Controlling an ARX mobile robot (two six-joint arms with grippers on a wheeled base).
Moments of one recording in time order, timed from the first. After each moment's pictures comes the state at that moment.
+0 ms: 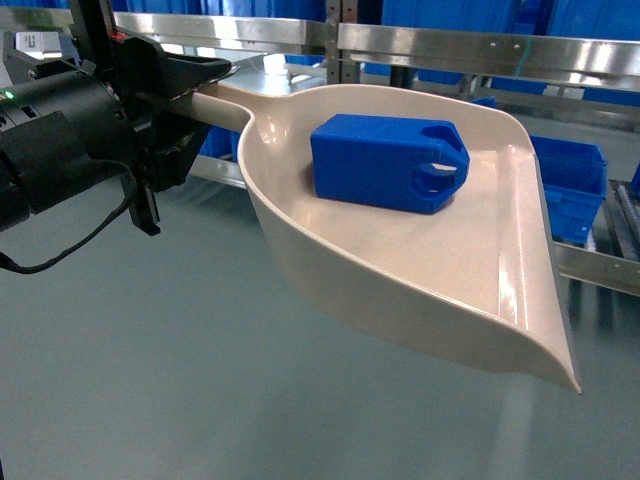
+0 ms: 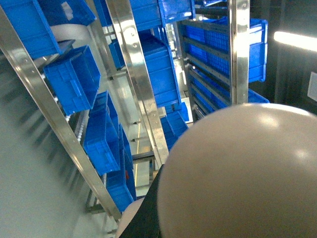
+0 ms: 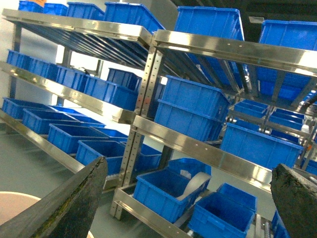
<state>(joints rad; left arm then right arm) -0.21 1.86 0.72 1.28 0.34 -1.41 0.22 1.00 0.44 0.93 0.11 -0.29</state>
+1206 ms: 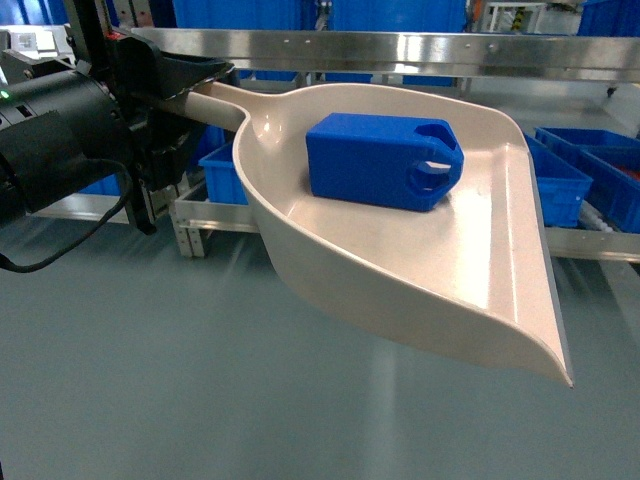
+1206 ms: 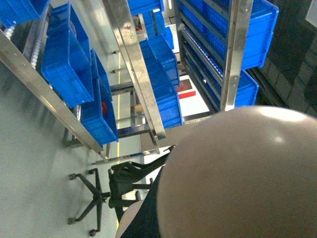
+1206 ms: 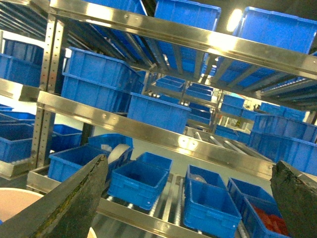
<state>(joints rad) -0.21 1.86 0.72 1.28 0.34 -1.41 0.22 1.00 0.44 0.92 0.11 -0.29</state>
